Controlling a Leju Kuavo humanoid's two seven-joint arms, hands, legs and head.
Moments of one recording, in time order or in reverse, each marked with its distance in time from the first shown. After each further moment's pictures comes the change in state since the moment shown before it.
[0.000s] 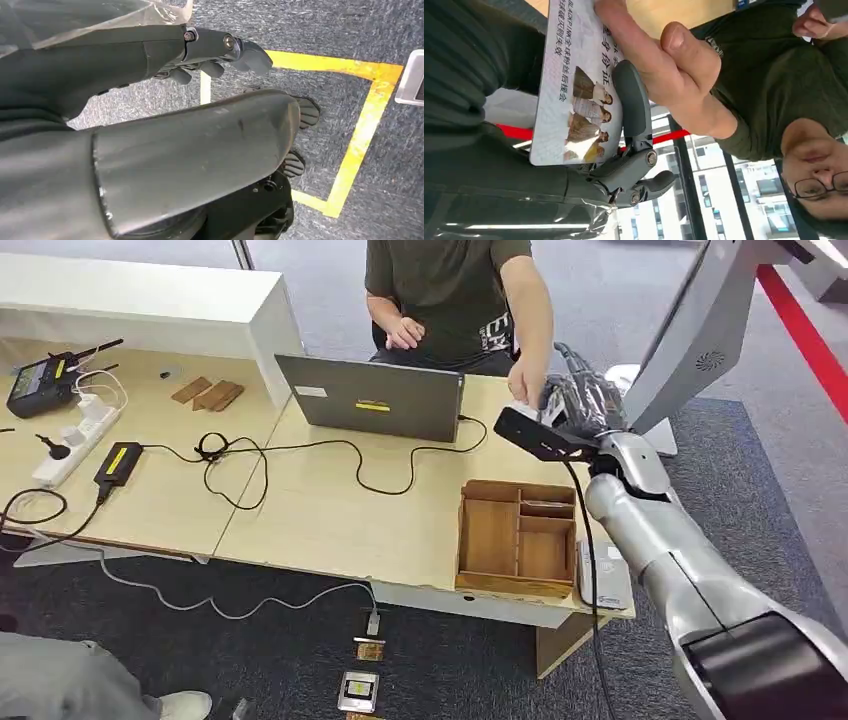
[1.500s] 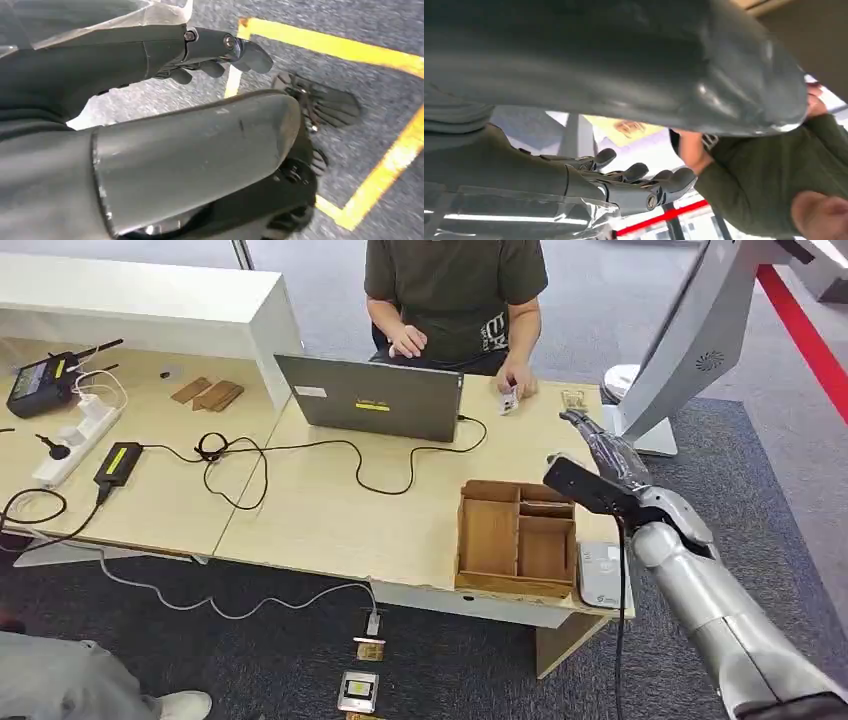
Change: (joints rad) left arm 0.003 -0.117 0.038 -0.001 0.111 0.191 0.079; right arm 0.271 -0.264 -0.045 -0.400 -0.259 0.317 -0.056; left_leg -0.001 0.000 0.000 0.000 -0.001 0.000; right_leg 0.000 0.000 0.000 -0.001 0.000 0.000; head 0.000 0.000
